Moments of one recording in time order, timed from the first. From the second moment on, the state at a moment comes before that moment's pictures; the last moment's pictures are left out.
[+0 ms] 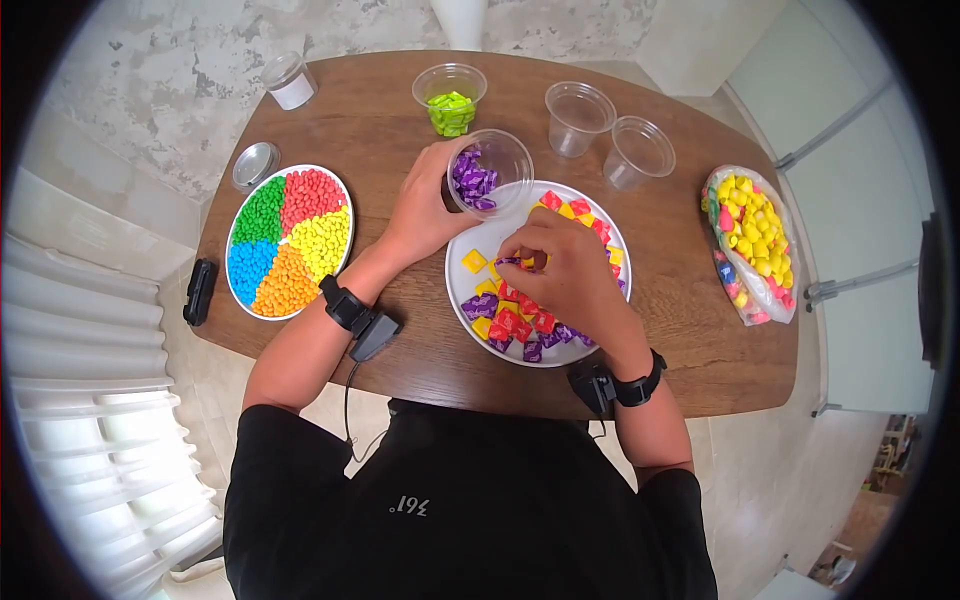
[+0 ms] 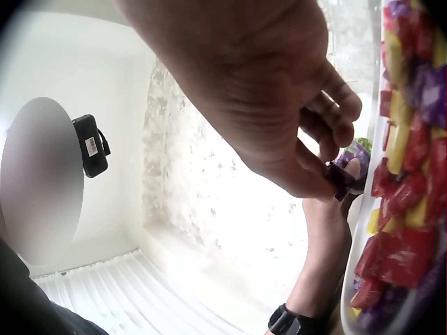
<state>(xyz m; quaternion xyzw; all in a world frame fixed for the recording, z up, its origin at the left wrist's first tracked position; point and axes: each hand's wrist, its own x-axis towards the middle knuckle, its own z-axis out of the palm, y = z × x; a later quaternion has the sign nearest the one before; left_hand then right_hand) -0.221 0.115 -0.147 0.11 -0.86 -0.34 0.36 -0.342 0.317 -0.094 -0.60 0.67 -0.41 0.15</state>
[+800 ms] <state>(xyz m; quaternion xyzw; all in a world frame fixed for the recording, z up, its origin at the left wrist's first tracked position) -0.220 0.114 -0.149 0.12 -0.87 -0.34 0.35 -0.342 0.313 -0.093 -0.48 0.67 -0.56 0.04</state>
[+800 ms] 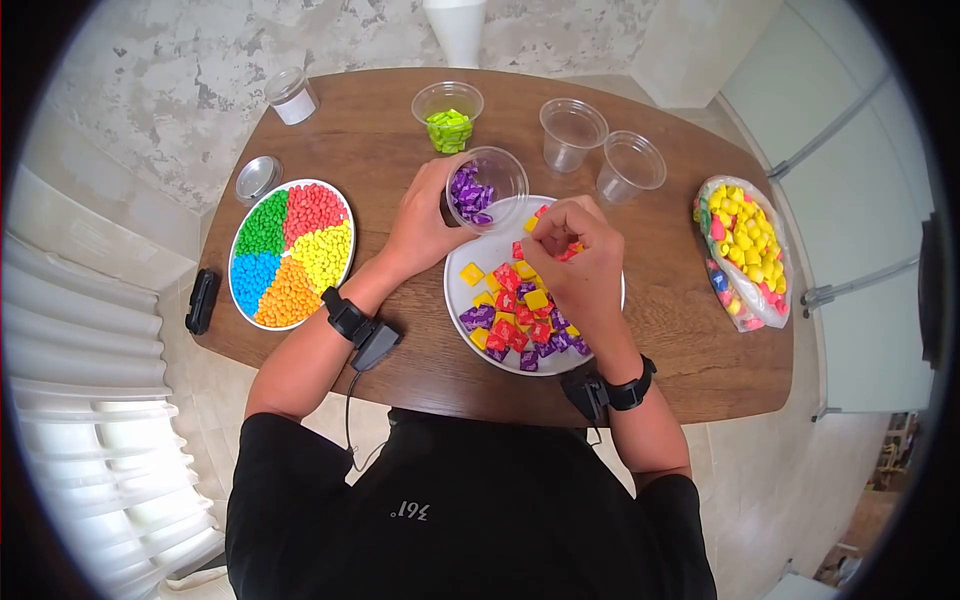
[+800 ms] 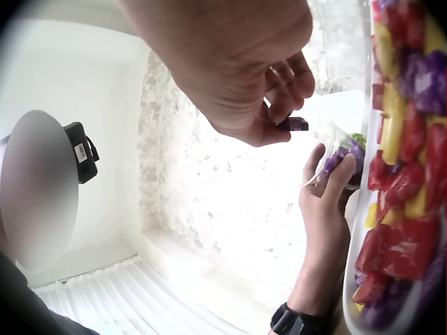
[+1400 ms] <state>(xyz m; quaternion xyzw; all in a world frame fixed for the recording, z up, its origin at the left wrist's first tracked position) -0.219 0.114 -0.147 0.11 -0.87 -0.33 0.36 -0.343 0.311 -0.093 -0.46 0.68 -0.57 0.05</state>
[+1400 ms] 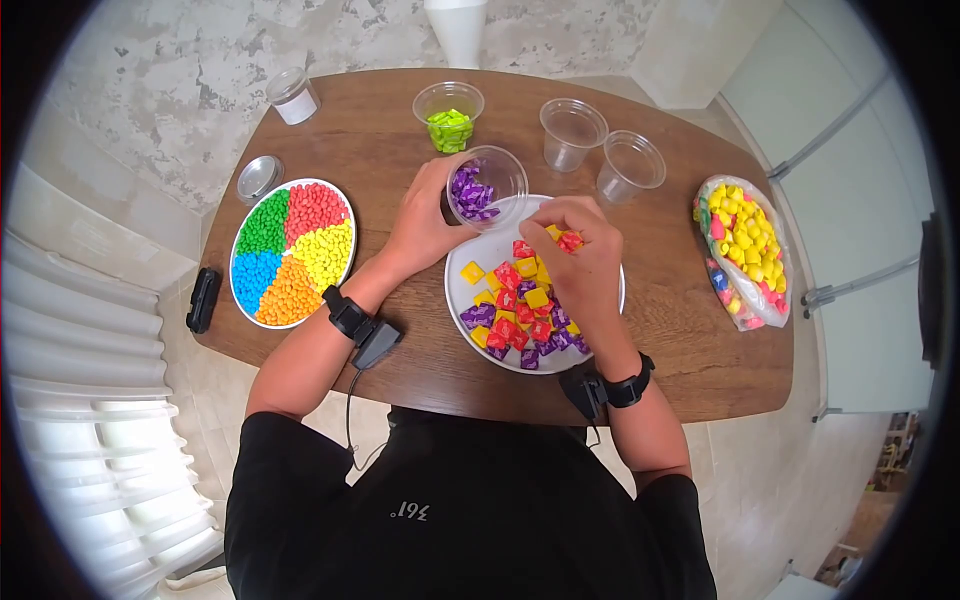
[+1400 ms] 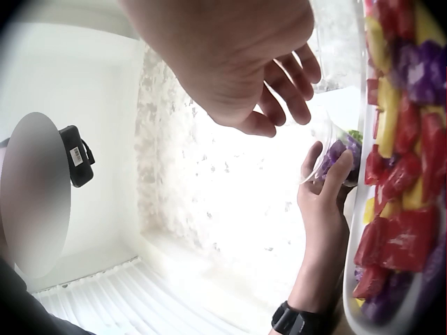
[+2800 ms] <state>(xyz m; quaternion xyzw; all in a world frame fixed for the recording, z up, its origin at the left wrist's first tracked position) -0.220 0.110 -0.152 0.12 -0.87 -0.33 0.36 -0.328 0.318 -0.113 -0.71 0.62 -0.29 0.17</state>
